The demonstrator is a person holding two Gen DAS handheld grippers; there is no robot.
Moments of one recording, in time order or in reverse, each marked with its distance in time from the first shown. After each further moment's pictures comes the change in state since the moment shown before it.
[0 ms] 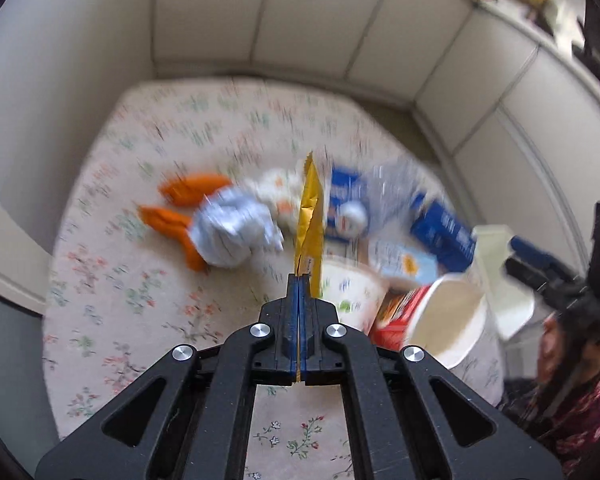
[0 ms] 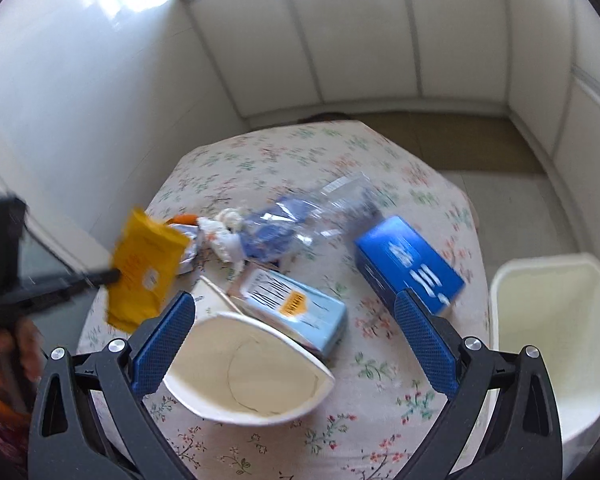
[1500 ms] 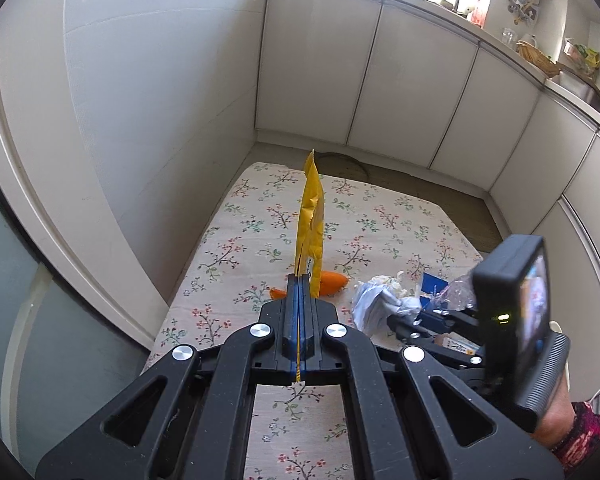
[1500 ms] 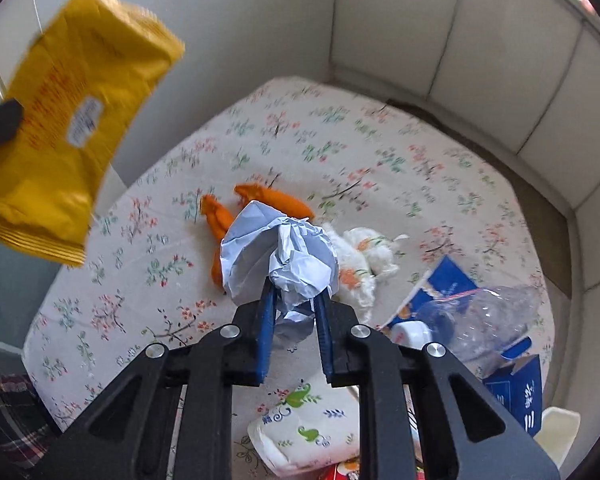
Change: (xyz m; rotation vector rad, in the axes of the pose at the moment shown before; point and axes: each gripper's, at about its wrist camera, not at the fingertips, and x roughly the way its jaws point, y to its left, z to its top) left arm -0.064 0.045 0.029 -0.131 -0.240 0.272; right arm 0.123 0.159 0.049 -0.342 0.169 -0.027
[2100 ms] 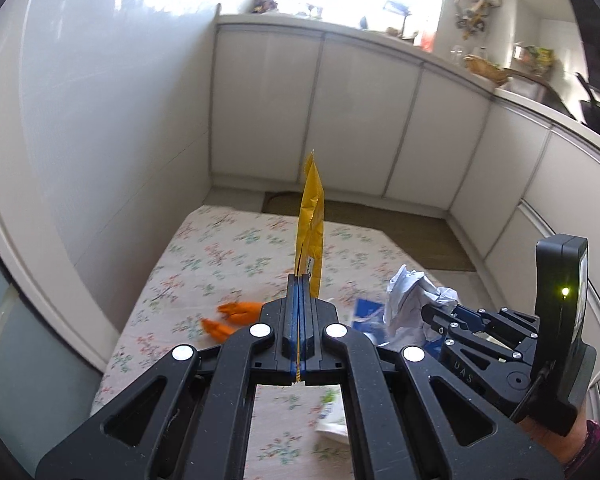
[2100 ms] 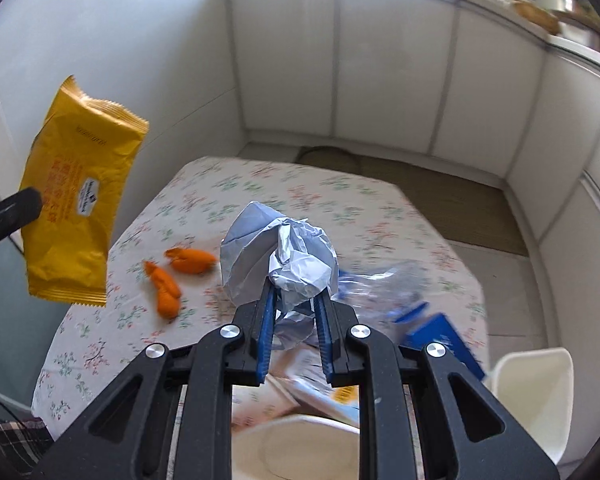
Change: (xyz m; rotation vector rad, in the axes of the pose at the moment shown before) left arm -0.028 -0.076 -0.014 0.083 -0.166 -0.107; right arm -0.095 -0.080 -0.043 0.259 -0.217 -0.175
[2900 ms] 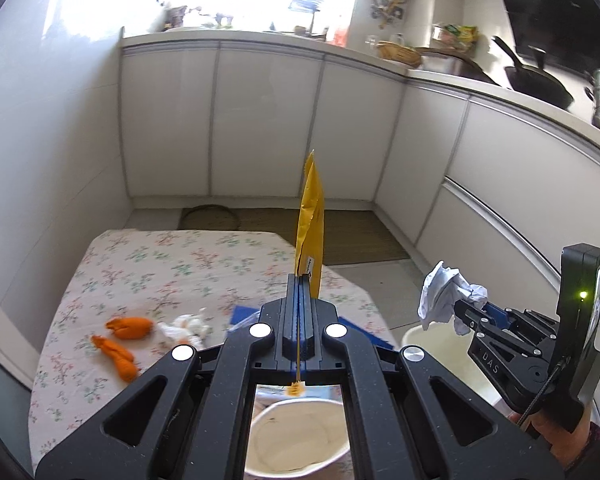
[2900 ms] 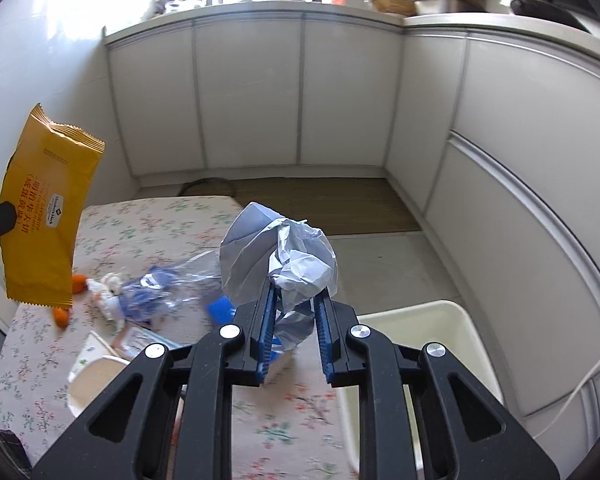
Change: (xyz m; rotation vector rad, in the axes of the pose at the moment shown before) left arm 0.011 -0.128 -0.015 0.138 -0.031 -0.211; right arm -0.077 -0.147 -0.059 0.198 -0.119 -0.307
